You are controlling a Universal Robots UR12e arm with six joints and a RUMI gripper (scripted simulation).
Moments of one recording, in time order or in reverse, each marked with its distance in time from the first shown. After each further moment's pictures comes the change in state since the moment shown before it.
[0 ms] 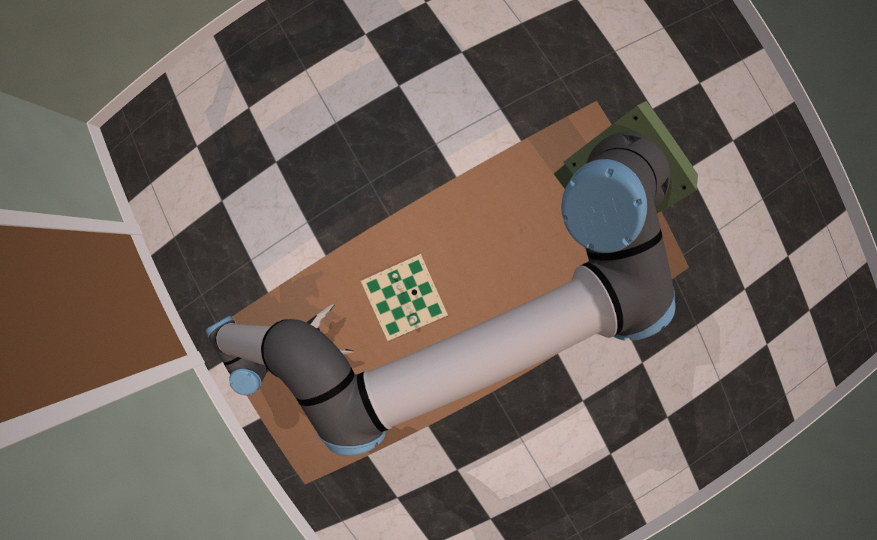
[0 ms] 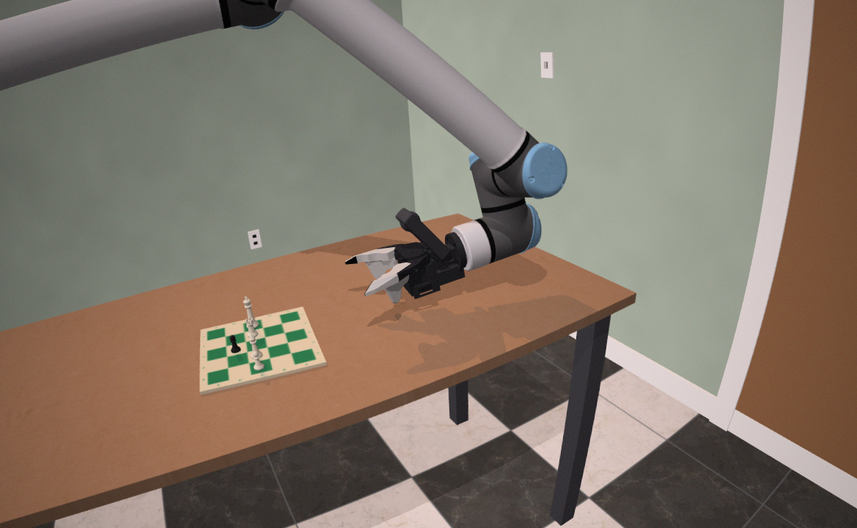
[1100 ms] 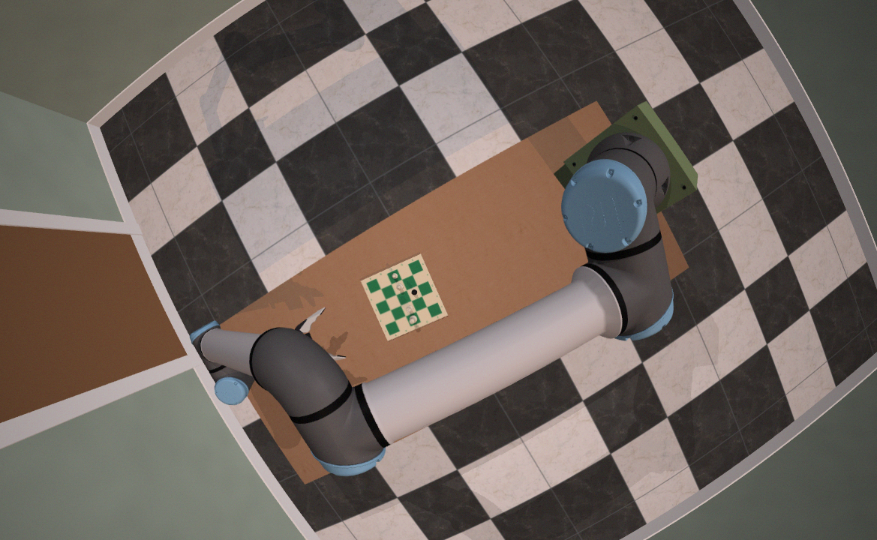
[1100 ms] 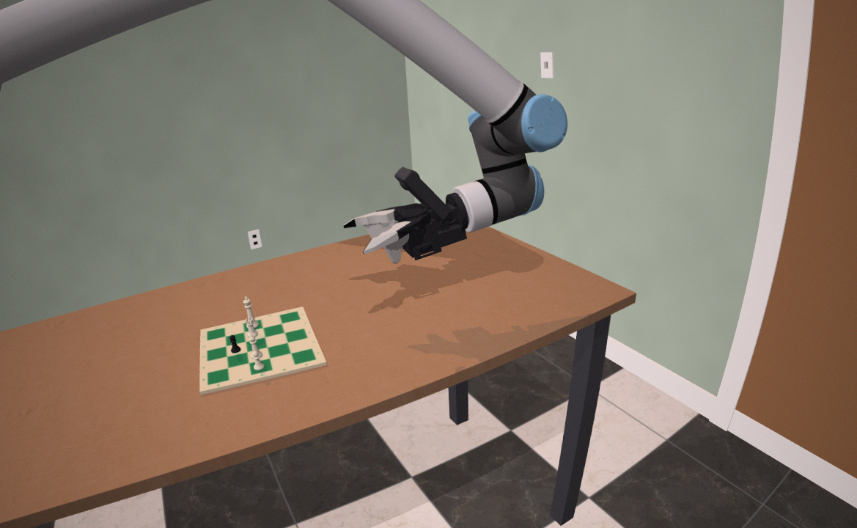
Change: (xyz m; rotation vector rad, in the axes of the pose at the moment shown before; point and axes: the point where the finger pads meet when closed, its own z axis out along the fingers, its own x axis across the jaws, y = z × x) arm -0.002 -0.073 -0.015 -0.015 -0.003 -0.001
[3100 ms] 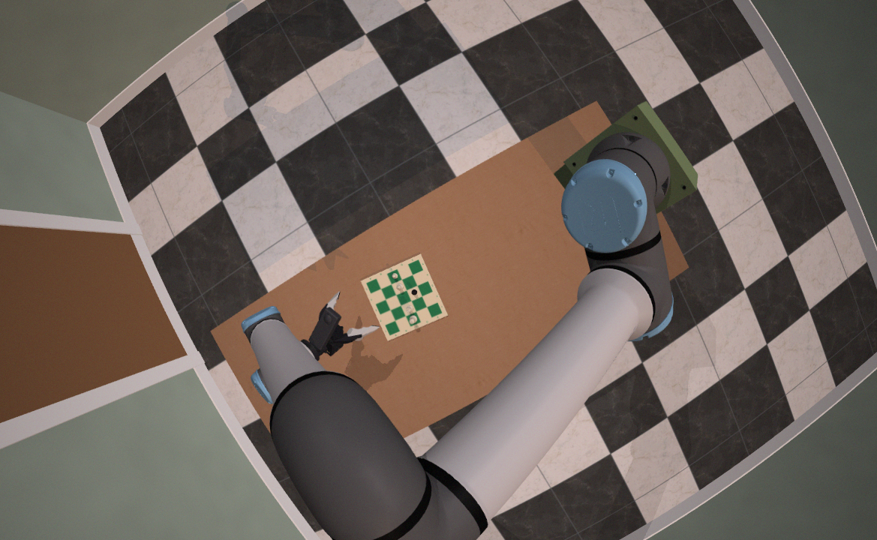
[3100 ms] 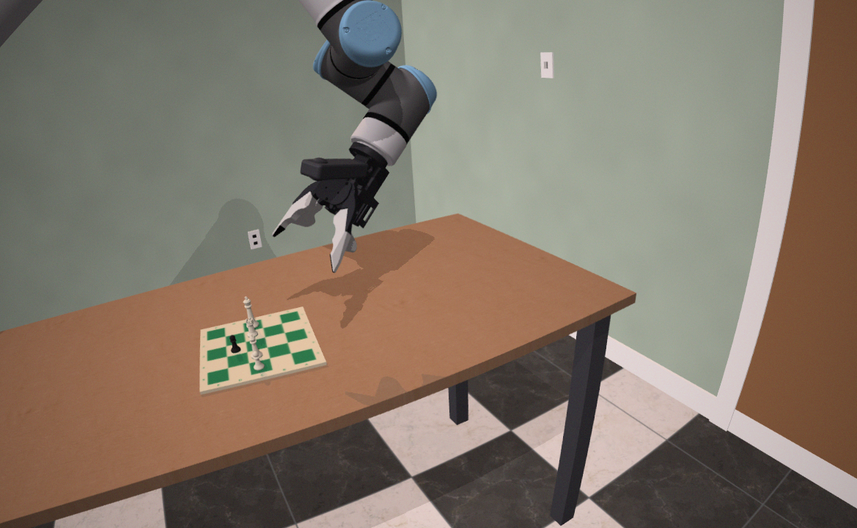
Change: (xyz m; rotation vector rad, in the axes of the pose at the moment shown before) arm -0.042 -0.018 0.096 -0.587 -0.386 -0.447
